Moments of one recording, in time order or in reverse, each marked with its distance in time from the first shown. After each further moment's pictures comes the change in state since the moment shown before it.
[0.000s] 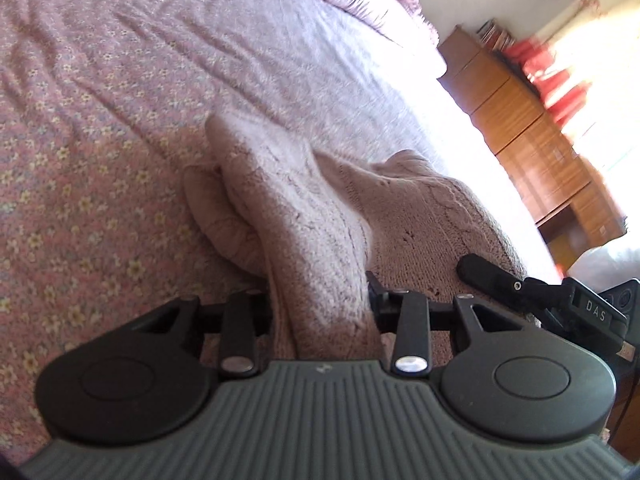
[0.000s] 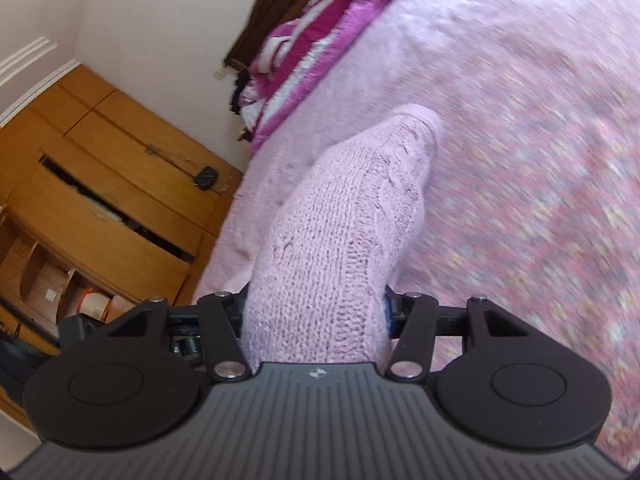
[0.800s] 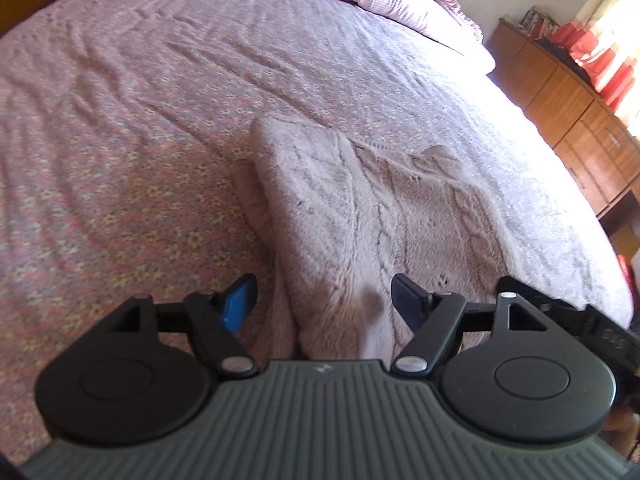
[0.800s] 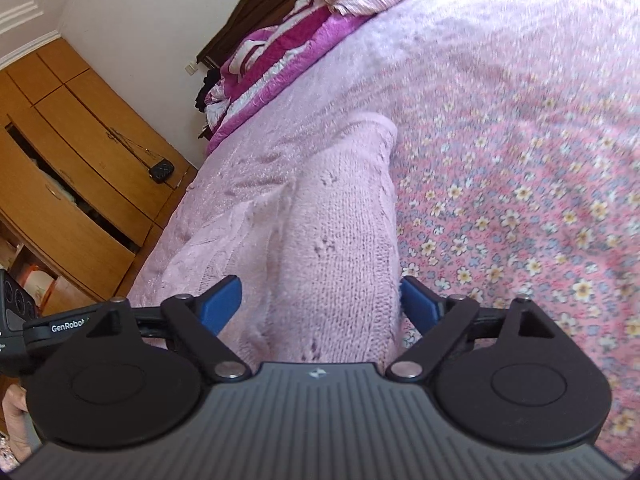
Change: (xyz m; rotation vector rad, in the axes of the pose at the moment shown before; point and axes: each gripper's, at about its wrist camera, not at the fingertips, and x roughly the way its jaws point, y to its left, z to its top) left arm -0.033 -0.028 -0.026 0.053 -0.045 0.246; right arm -0.026 -0.009 -0.038 -0.144 -0.059 -0.159
